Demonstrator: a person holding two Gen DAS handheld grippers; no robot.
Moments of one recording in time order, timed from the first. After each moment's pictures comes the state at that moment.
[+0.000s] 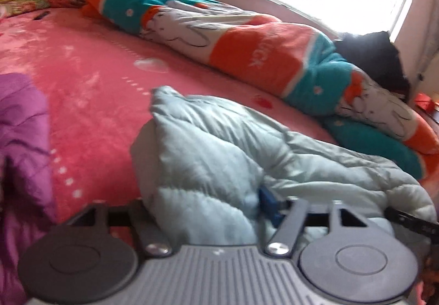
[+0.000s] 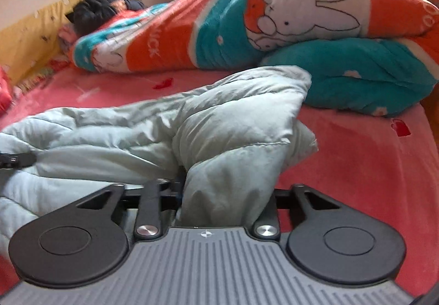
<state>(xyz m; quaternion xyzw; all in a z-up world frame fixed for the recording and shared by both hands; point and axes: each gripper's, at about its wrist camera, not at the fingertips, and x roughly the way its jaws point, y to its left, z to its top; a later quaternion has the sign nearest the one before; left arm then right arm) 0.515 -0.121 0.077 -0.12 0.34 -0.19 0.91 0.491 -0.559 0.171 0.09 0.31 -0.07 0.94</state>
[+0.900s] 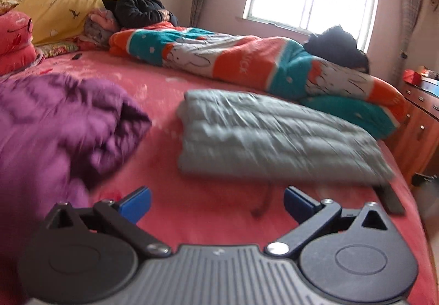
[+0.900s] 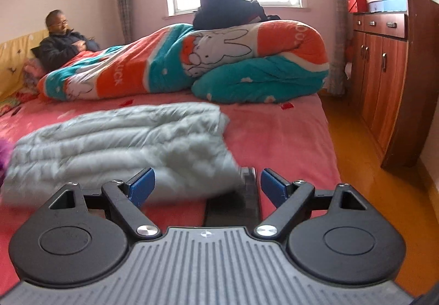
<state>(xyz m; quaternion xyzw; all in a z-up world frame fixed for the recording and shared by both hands) 0.250 -0.064 0.106 -0.05 0.28 -0.18 0.94 0.219 -0.490 0.190 0.09 0.21 -0.18 0.95</state>
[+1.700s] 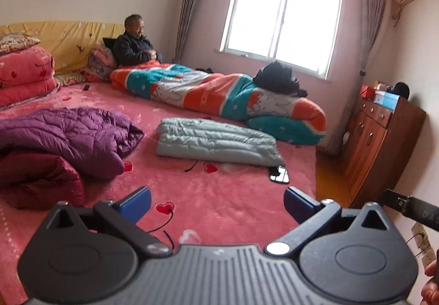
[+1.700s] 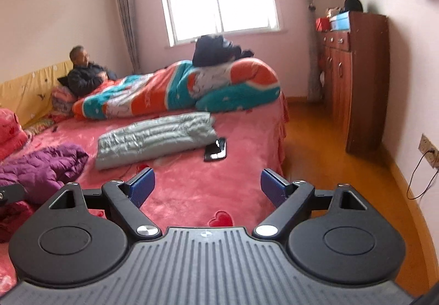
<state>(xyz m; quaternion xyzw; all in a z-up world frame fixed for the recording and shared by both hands) -0.090 -0.036 0.248 -0.06 0.21 -0.20 0.96 -0.176 -0.378 0.323 0.13 0.15 -0.19 0.96</state>
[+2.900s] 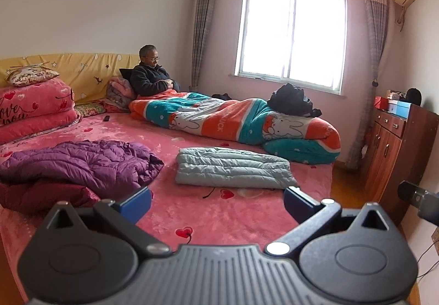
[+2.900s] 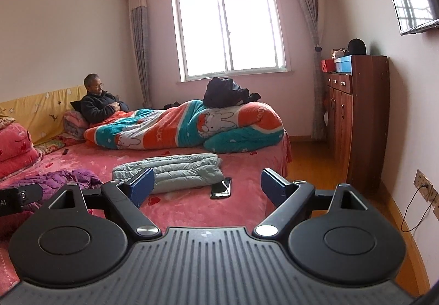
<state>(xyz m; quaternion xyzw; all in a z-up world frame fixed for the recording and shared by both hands) -0.121 -0.050 0.273 -0.03 0.16 -0.15 0.98 -0.225 -0.373 0.369 0.08 0.09 -0.18 0.98</state>
